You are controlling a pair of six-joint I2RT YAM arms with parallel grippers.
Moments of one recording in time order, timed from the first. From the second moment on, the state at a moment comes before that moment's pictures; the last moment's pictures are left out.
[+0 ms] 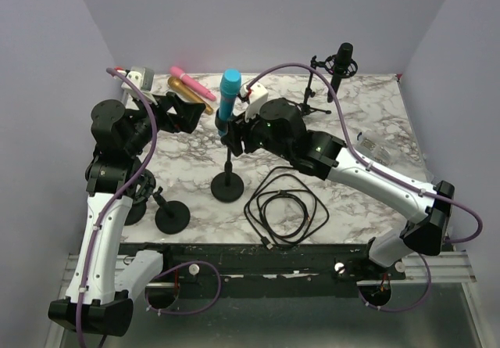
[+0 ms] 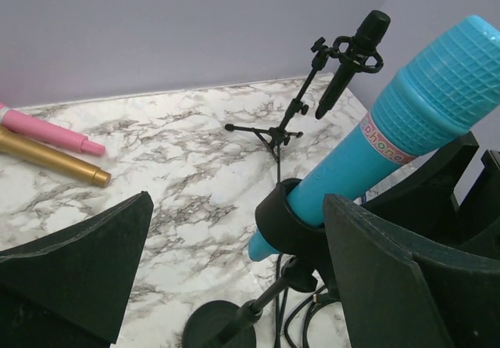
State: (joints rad) left arm -0.10 0.93 1.18 -0.25 0.45 -0.32; right arm 1.02 1.55 1.57 -0.33 0.19 0.20
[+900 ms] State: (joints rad) left arm -0.13 0.89 1.16 -0.25 0.41 -0.31; right arm 1.04 1.51 1.68 -0.31 0.23 0.26
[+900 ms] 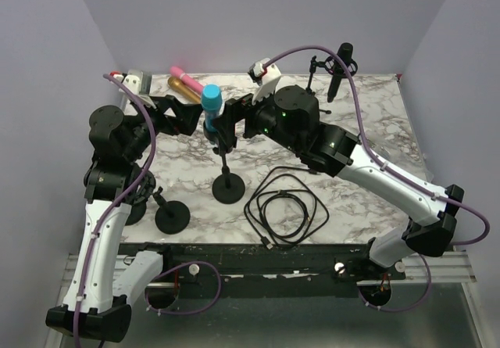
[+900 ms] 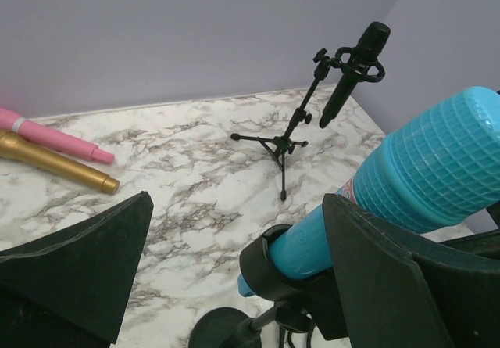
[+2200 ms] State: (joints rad) left arm -0.24 0.43 0.72 -0.47 0.58 -0.62; right arm 1.04 1.67 1.84 -0.18 0.27 0.13
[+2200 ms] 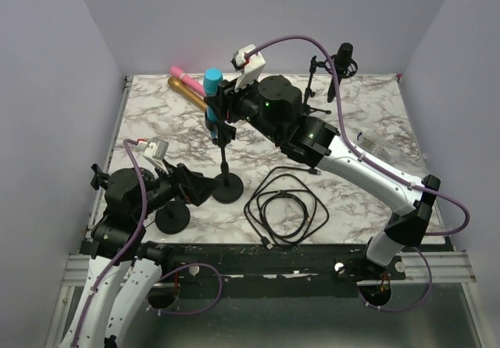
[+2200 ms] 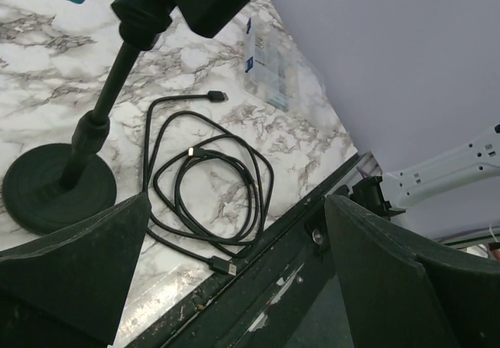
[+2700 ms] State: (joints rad) left arm -0.91 0.72 0.80 -0.23 -0.40 -0.39; right arm 1.06 1.85 2.17 -0.44 0.57 0.29
